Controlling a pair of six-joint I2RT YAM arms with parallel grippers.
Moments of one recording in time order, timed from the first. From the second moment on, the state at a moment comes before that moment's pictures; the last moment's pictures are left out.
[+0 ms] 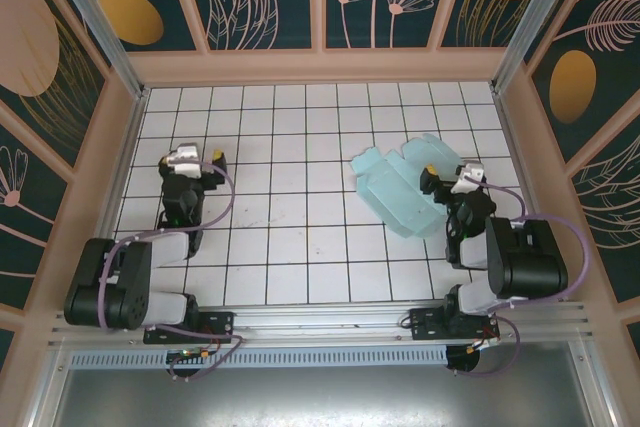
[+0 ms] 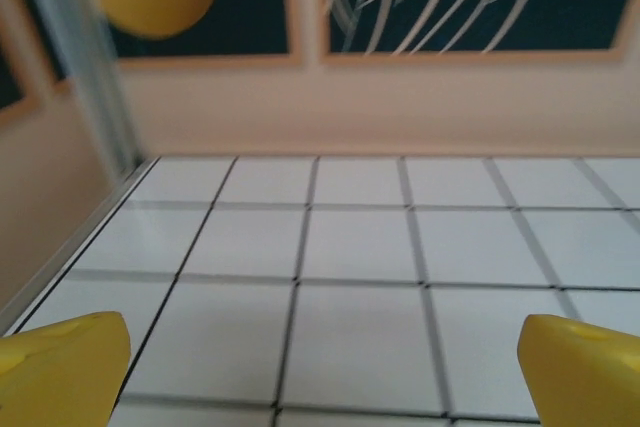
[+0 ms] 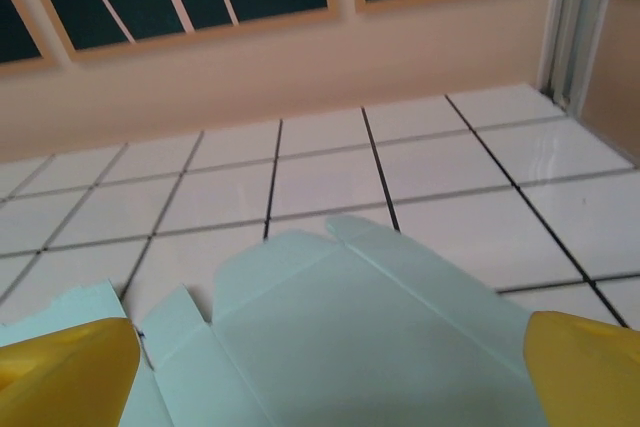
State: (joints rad) left arm -0.13 1.34 0.35 0.91 -0.17 0.00; right arm -0.06 1.44 0.14 1.22 -0.10 0.12
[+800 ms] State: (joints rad) left arm -0.67 1.82 1.04 0.47 0.21 -0.10; right arm -0.10 1.26 0.55 0.32 -0.33 0.36
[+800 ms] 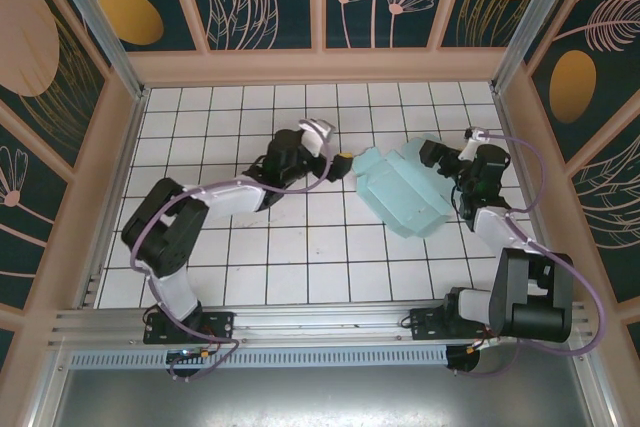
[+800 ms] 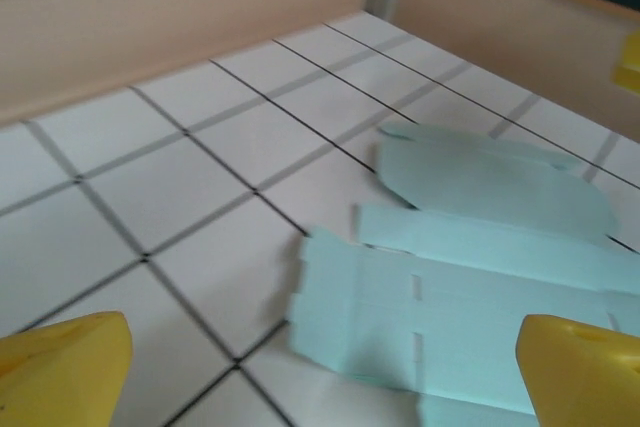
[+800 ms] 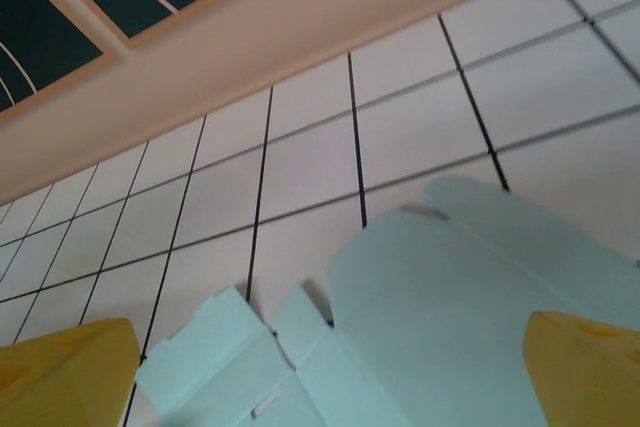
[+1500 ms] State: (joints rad) left arm -0.70 2.12 1.31 0.19 0.43 -0.05; right arm -0.10 1.26 0.53 0.27 -0.36 0.42
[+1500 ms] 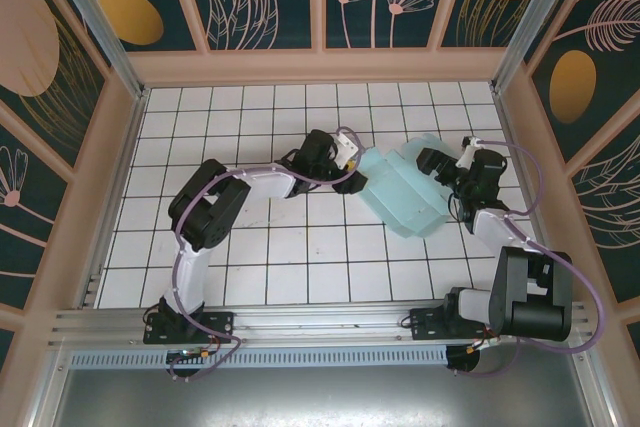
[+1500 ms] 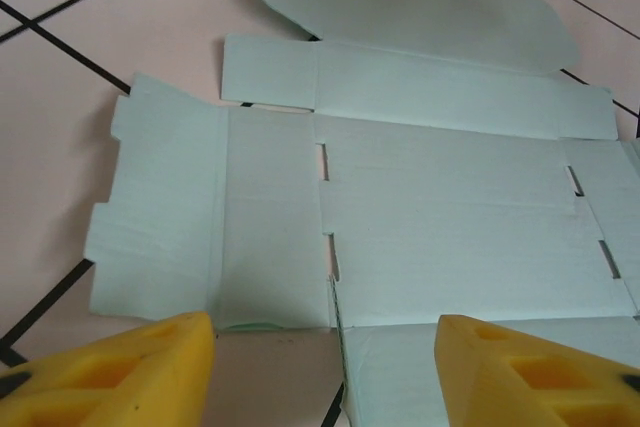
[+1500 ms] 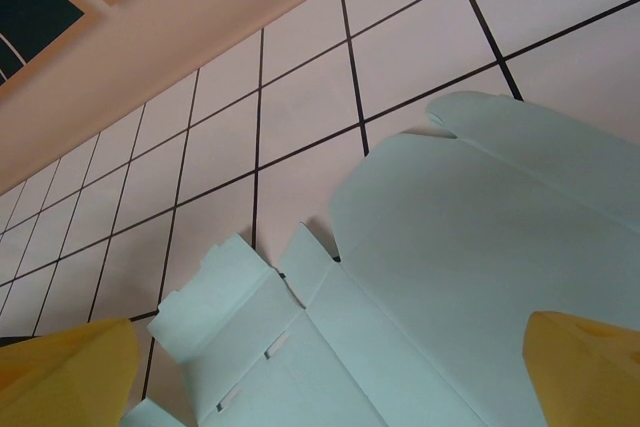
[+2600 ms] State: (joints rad) left arm -0.70 1.95 0.99 0.46 -0.13 -0.44; right arm 0.10 1.33 0.67 0.22 -0.36 0.41
